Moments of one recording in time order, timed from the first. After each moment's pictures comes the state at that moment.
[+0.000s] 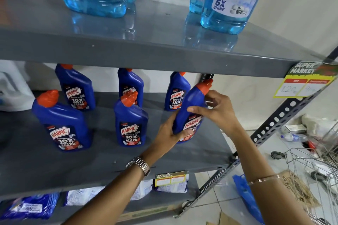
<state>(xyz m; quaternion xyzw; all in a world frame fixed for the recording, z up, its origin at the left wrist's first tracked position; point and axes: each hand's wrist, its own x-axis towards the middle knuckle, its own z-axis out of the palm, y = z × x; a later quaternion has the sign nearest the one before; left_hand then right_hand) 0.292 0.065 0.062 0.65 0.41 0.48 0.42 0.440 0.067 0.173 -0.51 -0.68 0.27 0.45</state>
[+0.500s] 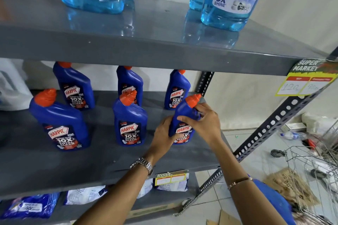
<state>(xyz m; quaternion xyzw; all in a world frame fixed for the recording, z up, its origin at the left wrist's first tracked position) 0.288 0.083 0.021 0.67 0.47 0.47 0.34 0.427 0.073 0.111 -0.62 -0.67 0.15 0.39</state>
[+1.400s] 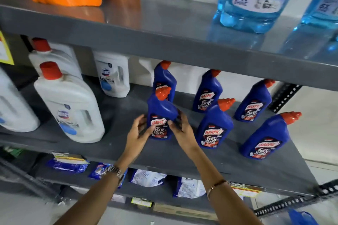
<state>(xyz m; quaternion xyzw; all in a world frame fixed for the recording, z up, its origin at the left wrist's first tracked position) 0.005 -0.001 0.007 0.42 0.56 0.62 0.35 0.157 0.045 0.053 -0.46 -0.67 0.46 0.36</state>
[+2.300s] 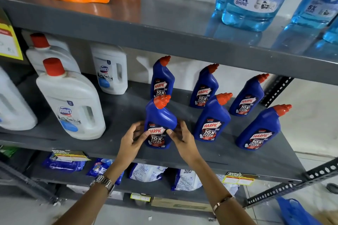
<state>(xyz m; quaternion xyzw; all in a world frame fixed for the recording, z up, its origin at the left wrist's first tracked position) -0.014 -0.040 0.002 0.50 0.54 0.58 0.35 0.163 0.003 0.040 -0.43 -0.67 0.47 0.37</state>
